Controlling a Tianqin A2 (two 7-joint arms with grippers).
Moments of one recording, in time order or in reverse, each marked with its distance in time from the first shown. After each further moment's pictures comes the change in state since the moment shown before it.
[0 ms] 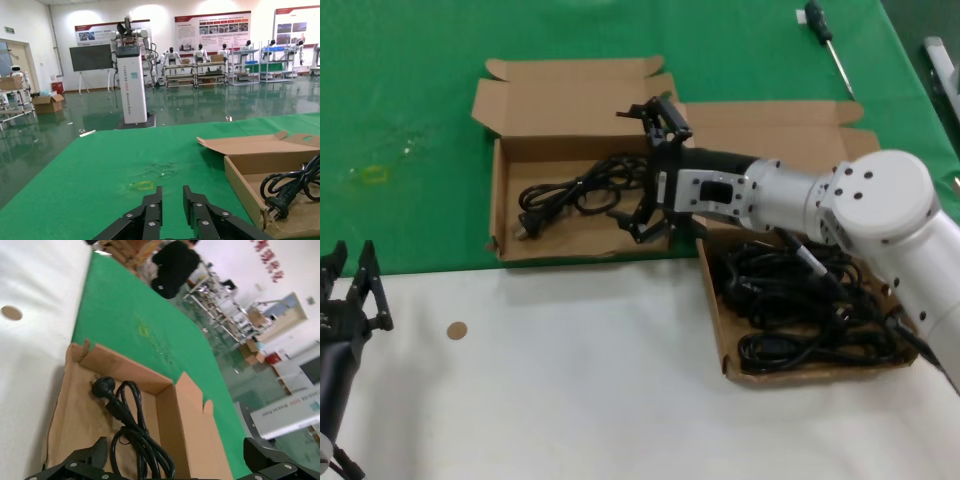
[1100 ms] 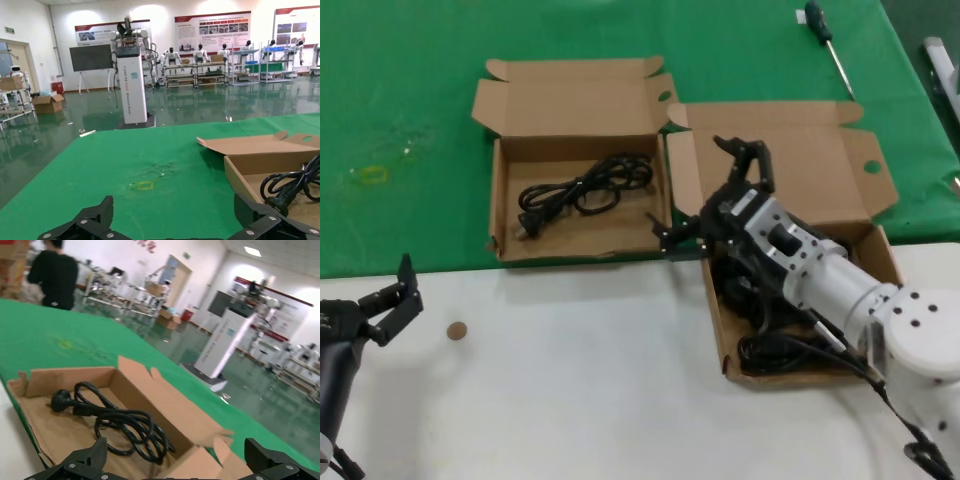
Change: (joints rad) left arm 0.000 0.000 0.000 0.000 0.000 0.000 0.000; right arm -0.417 0.017 0.202 0.323 0.153 0.297 0.270
